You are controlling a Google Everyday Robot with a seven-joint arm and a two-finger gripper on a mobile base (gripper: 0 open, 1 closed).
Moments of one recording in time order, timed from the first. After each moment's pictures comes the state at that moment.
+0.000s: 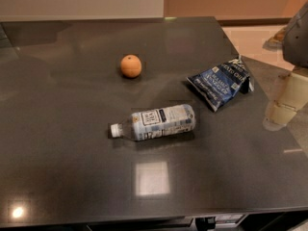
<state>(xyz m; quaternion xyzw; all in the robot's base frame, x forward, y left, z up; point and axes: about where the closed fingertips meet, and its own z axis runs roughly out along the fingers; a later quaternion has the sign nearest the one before) 0.438 -0.217 0.976 -0.60 0.78 -0.03 0.16</state>
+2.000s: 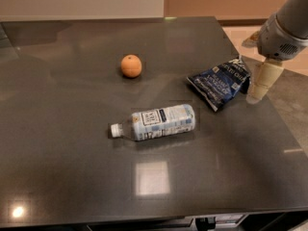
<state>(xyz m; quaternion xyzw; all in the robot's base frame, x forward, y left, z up) 0.566 -0.247 0.911 -0.64 0.75 -0.01 0.18</state>
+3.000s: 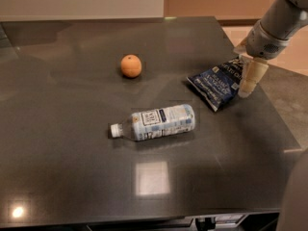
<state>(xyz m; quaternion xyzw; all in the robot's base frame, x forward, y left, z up) 0.629 -0.258 0.865 -0.64 0.75 0.04 0.15</state>
